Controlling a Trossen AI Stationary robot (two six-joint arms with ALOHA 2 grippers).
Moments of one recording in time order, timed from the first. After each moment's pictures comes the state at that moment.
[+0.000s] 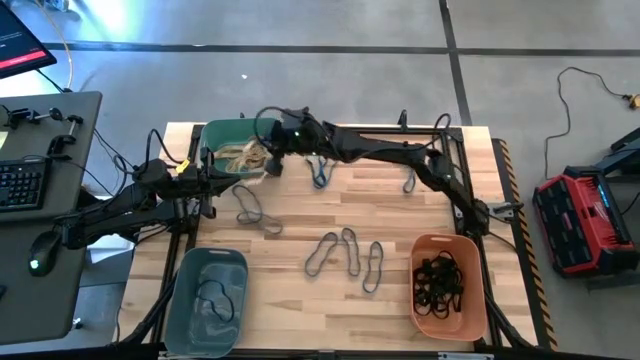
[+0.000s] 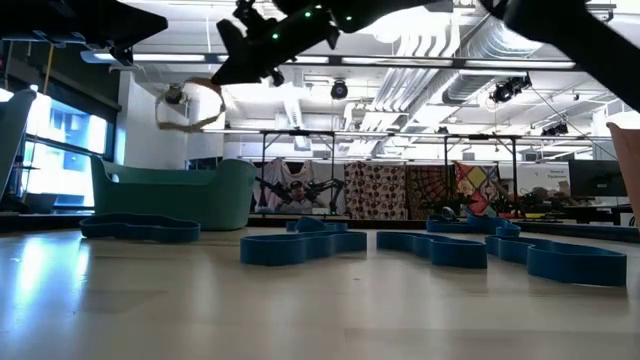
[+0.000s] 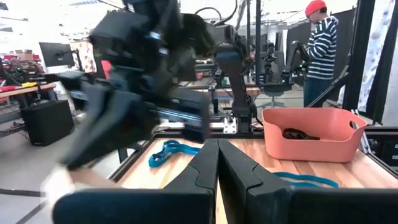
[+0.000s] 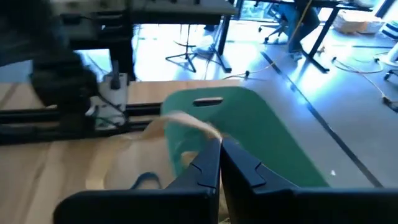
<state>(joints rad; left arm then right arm) 0.31 0.18 0.34 -0.08 0.14 0.07 -0.24 2.27 2.17 -0.25 0.03 -0.14</state>
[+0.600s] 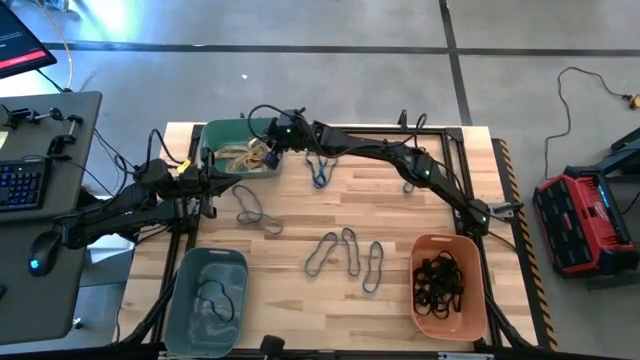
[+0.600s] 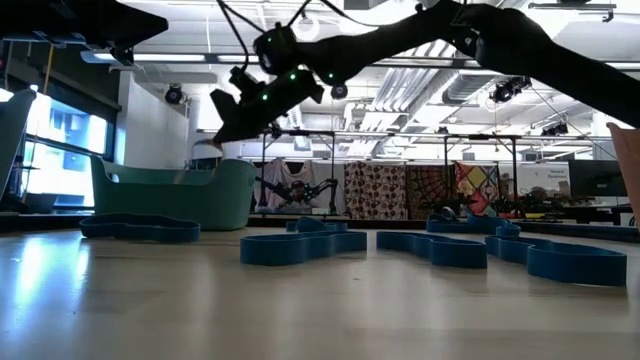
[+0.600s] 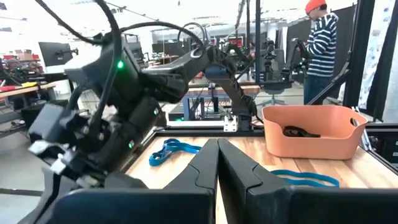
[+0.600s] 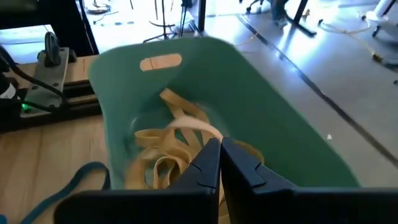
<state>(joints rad) 0.31 0.19 0.34 -0.09 0.14 0.08 -0.32 2.48 2.28 -0.22 0.03 -0.05</state>
